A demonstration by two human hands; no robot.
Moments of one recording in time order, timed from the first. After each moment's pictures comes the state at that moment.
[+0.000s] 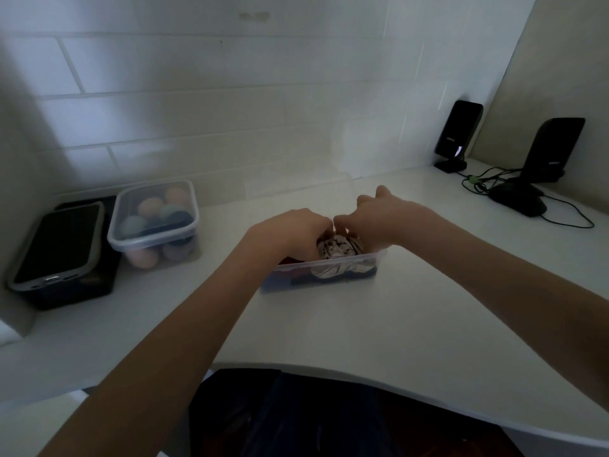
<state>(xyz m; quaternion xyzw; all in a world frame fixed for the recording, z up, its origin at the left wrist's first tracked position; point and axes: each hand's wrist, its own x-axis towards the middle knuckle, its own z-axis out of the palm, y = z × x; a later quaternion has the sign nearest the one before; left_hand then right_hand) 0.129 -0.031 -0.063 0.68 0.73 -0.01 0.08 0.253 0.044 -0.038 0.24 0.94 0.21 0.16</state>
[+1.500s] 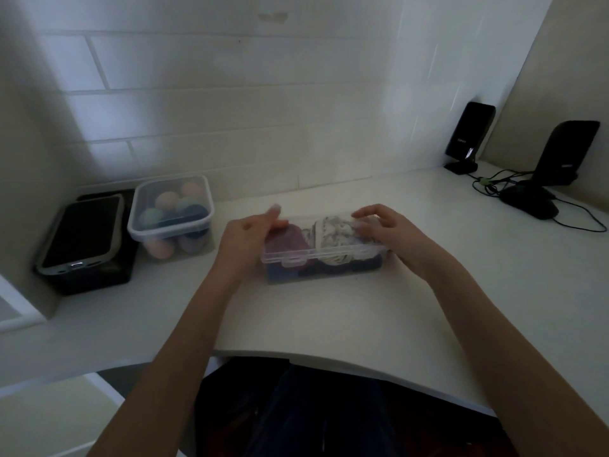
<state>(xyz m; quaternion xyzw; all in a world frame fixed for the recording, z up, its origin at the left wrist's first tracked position) 0.096 -0.096 -0.106 0.33 0.70 0.60 0.21 0.279 0.067 -0.104 0.29 0.74 -0.56 -0.23</state>
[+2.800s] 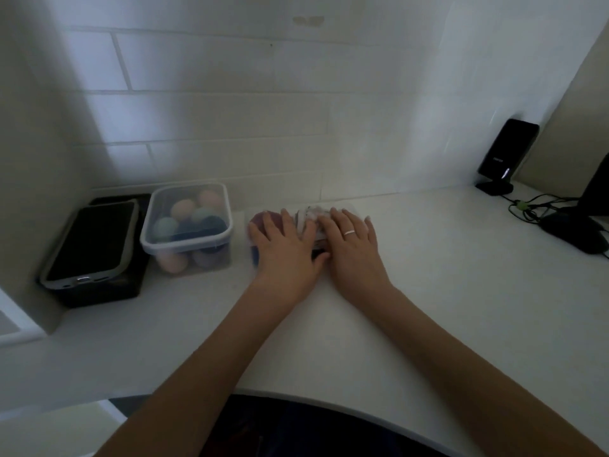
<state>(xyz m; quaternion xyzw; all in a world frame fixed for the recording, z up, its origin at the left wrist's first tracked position) 0.101 -0.060 -0.107 0.47 0.88 0.01 -0.08 0.179 0.042 -0.145 0.26 0.93 0.01 -0.26</state>
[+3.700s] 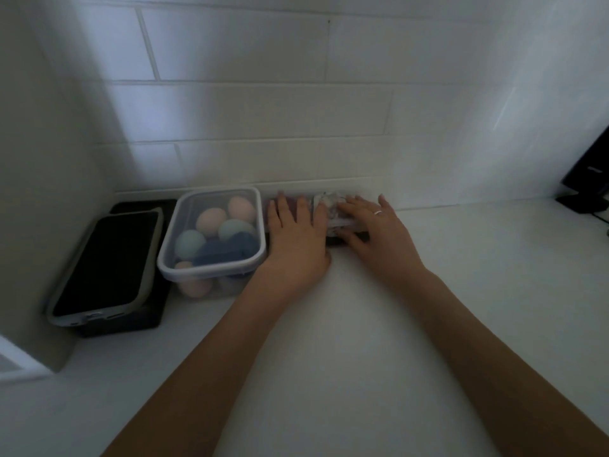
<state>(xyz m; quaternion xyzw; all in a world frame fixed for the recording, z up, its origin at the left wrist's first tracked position) 0.013 -0.029 -0.113 0.47 0.87 0.04 -0.10 0.102 0.097 -0.130 0.16 0.94 -0.11 -0.29</state>
